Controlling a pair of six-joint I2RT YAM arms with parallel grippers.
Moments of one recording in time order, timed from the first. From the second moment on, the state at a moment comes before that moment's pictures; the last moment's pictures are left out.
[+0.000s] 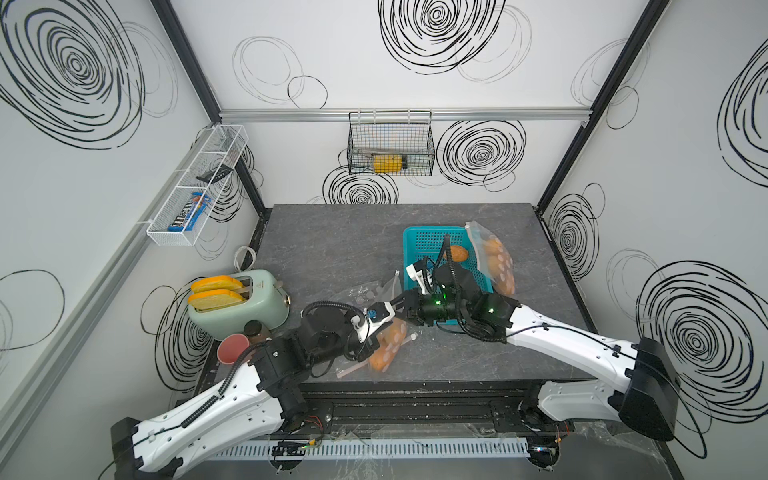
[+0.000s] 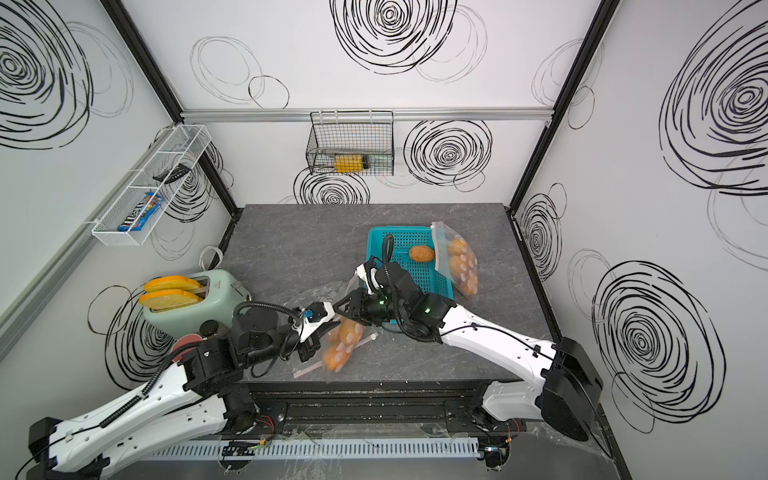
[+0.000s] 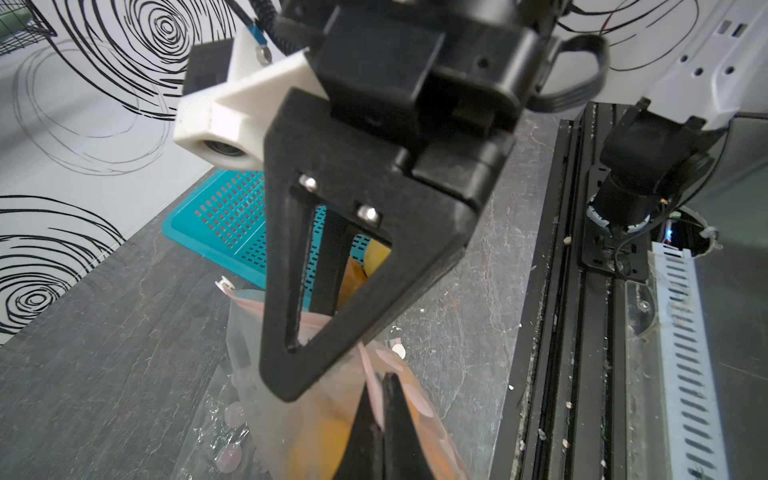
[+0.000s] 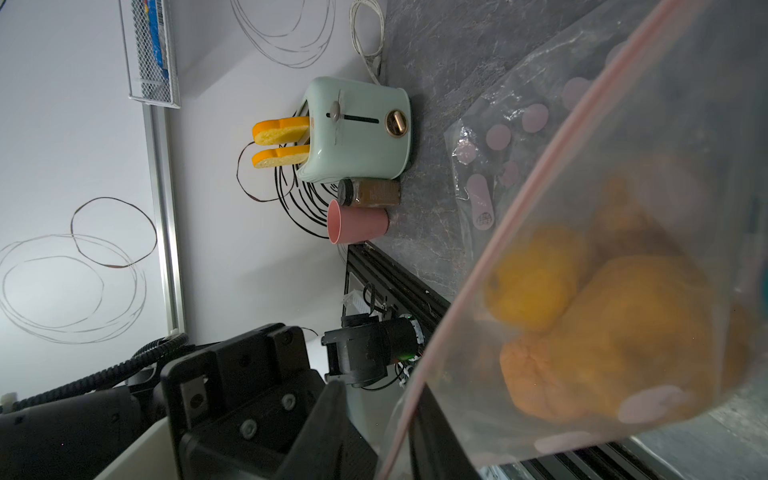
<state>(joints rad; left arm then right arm) -0.91 0.69 0.64 -0.34 0.08 0.19 0.93 1.28 0.94 -0.12 -0.43 1.16</state>
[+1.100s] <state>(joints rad) -0.90 0.44 0.54 -0.39 -0.21 -0.07 0.10 1.69 1.89 -0.62 -0.62 0.35</state>
